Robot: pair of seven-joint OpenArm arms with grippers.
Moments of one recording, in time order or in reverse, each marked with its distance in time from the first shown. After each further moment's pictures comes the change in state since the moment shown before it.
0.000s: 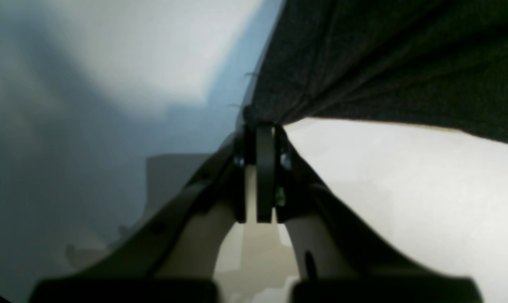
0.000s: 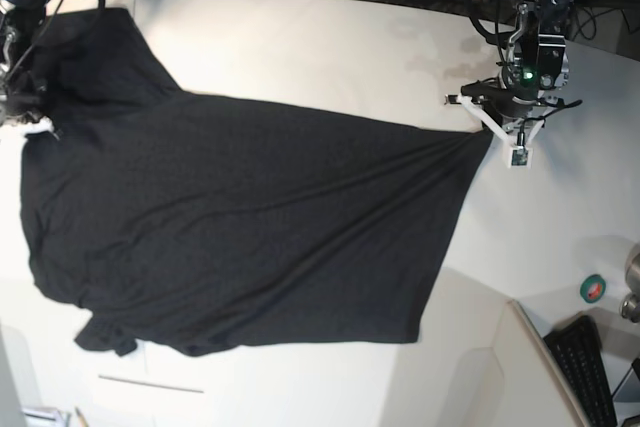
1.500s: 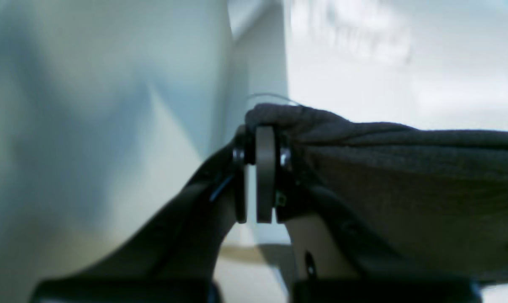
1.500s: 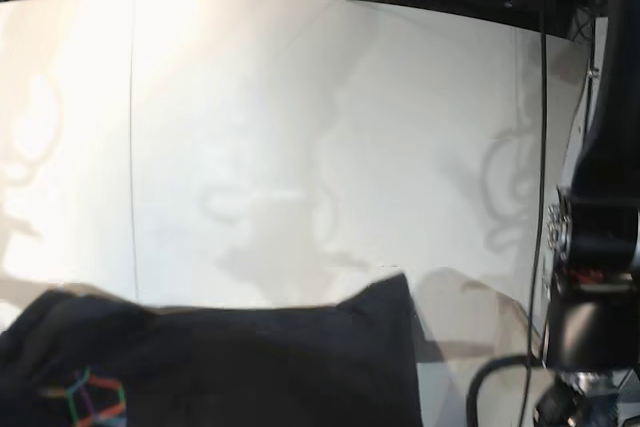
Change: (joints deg) left arm -78.0 3.8 19.4 -26.0 -0.1 -0.2 5.8; right arm 60.3 24.3 -27.5 -6.0 -0.7 0.4 -11.3
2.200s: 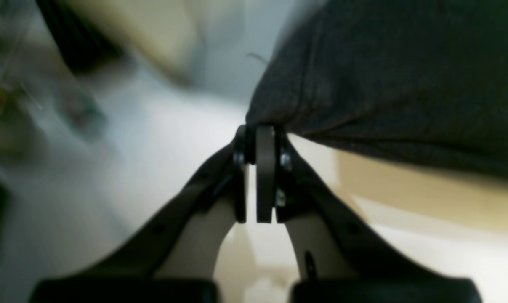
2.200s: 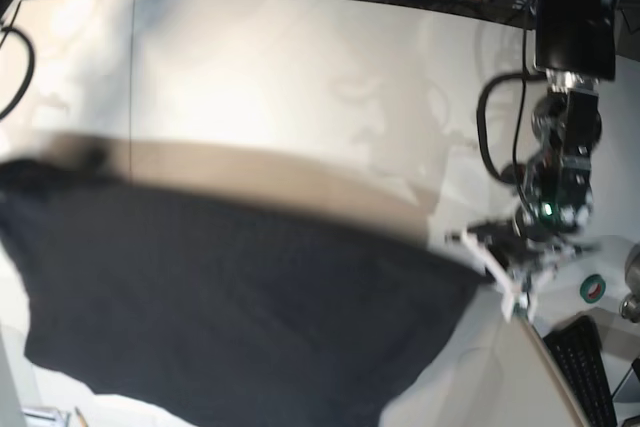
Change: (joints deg) left arm 56.2 -8.3 -10.3 33.4 0.5 0.5 8.1; right arm -58.7 -17.3 26.3 35.5 0.1 0.0 -15.7
